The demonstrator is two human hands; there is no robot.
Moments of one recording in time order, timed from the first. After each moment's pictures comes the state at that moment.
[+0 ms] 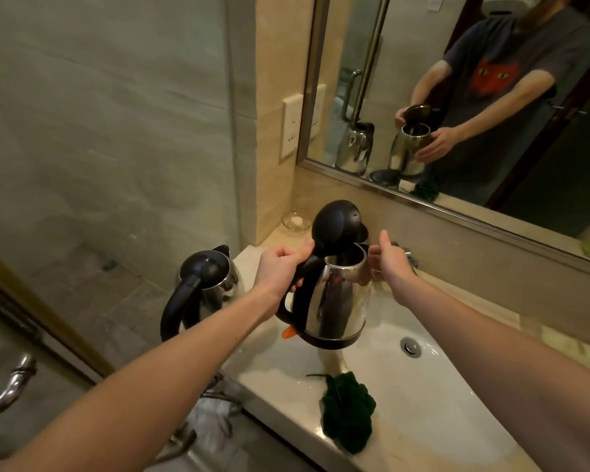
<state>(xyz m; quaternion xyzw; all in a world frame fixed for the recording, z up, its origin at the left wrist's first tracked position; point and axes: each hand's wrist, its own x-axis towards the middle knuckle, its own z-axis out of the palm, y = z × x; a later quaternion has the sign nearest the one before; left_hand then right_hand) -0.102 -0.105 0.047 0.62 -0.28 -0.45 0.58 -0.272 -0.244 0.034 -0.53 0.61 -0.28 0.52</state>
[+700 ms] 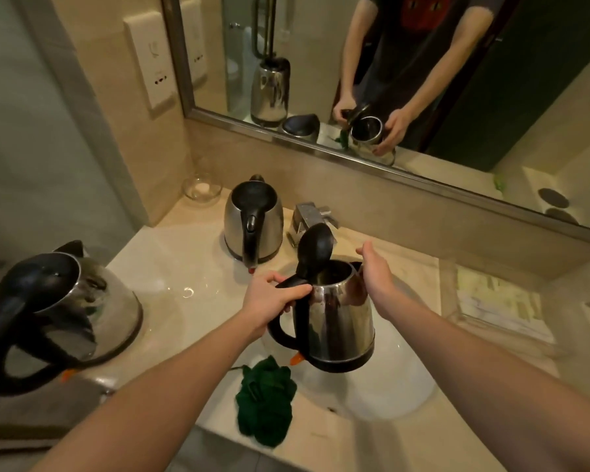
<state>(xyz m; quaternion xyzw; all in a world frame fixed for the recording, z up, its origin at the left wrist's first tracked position) -0.237 -0.189 -0.060 0.66 -0.32 -0.54 0.41 -0.424 -0.290 -0.054 -0.46 0.69 -0.27 0.49</state>
